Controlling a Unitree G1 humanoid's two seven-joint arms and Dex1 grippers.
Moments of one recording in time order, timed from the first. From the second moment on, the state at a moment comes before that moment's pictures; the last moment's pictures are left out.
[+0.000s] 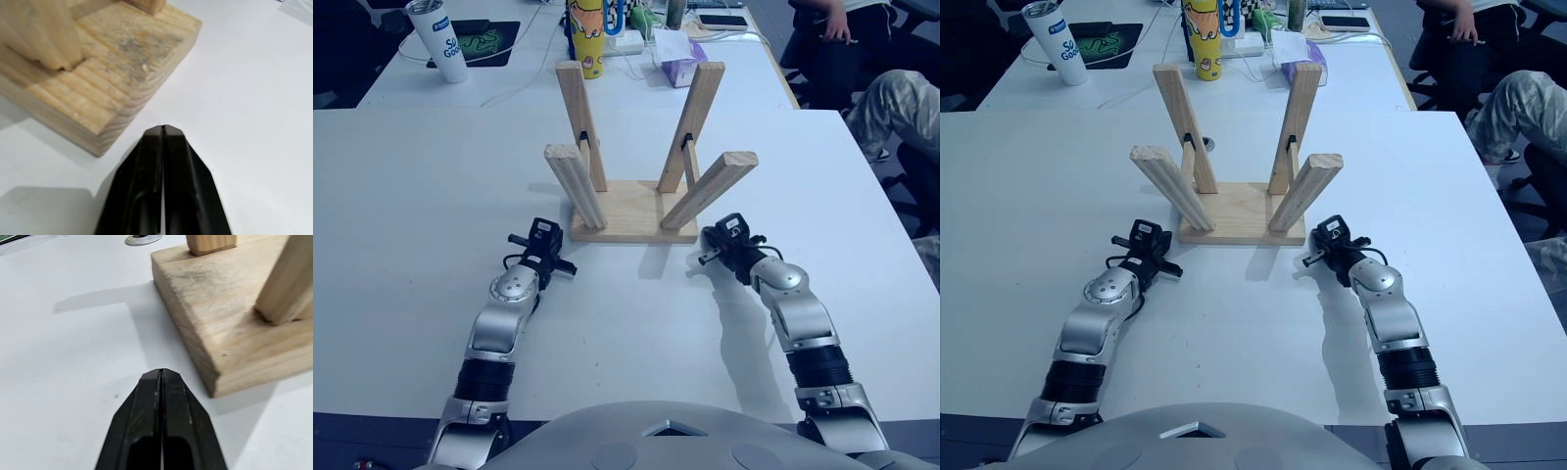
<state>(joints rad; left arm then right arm) -0.03 0.20 -0.12 -0.08 0.01 0.49 -0.23 -0.09 -0.35 0.09 0.02 0.00 0.41 0.41</state>
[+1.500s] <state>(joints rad) -0.09 0.14 -0.05 -0.32 -0.03 0.64 -0.23 -0.13 -0.36 0.06 -0.15 0.05 0.50 0.44</state>
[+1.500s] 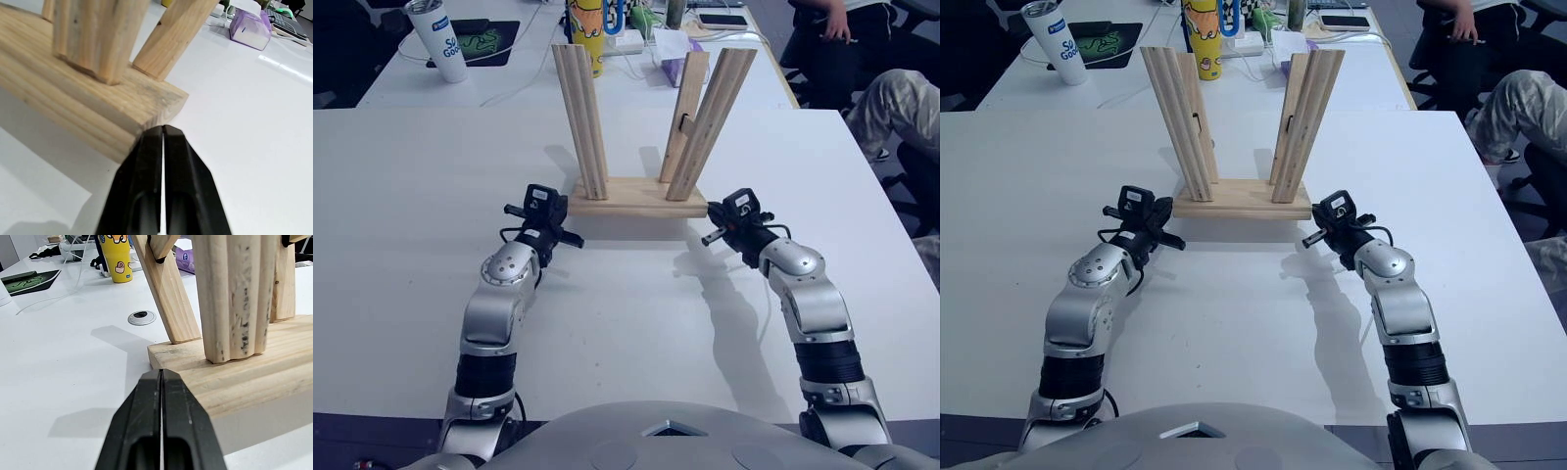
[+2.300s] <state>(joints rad) -0.17 0.14 -0.03 -0.46 -0.07 0.70 -0.24 -0.19 -0.35 0.01 -0.27 0.09 0.55 0.44</state>
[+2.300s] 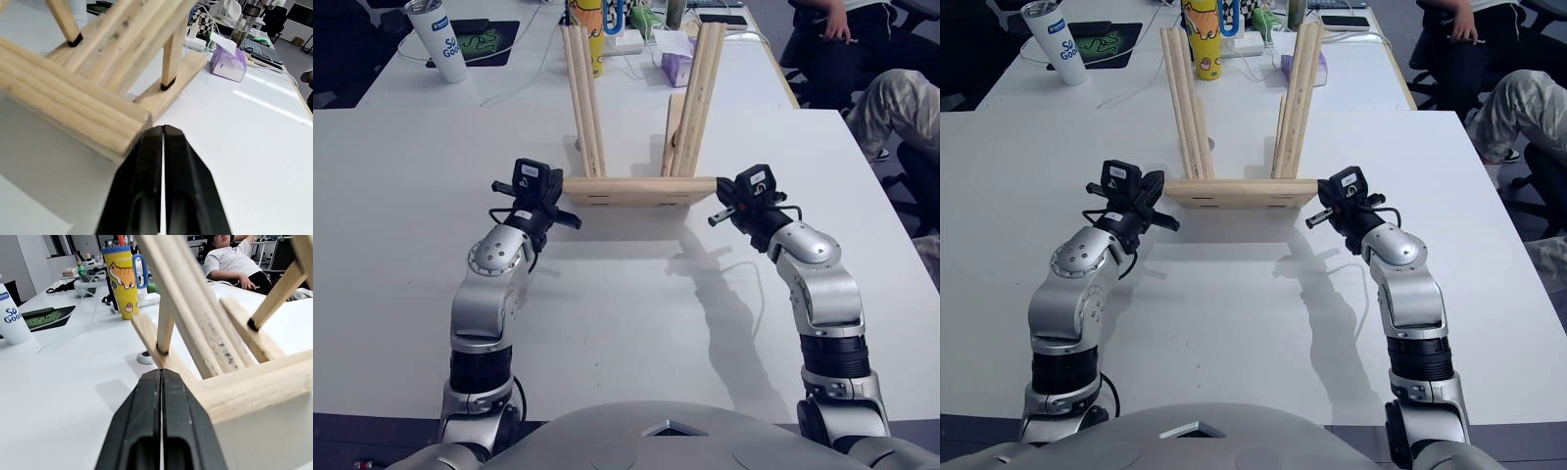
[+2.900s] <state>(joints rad) -0.30 0.16 0.13 -0.44 -0.12 0.56 -0.15 -0.18 -0.36 0.04 -0.18 0.05 0.51 0.39</state>
